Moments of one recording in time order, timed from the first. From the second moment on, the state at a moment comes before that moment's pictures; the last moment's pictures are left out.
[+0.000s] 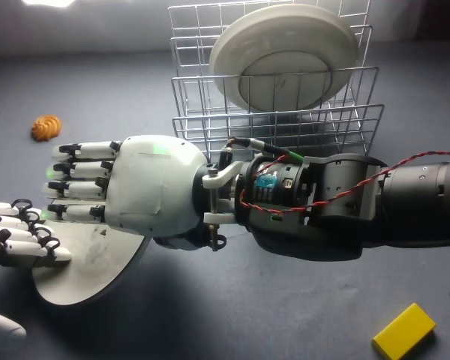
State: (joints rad) left arm 1.20 -0.75 1.18 0.95 -0.63 0.05; right arm -0.39 -1.64 1.32 -0.32 0.41 -1.29
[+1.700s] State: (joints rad) left arm 0.73 -0.66 1.33 0.95 -0.66 0.05; right arm -0.34 -1.56 1.23 -0.31 0.50 -1.10
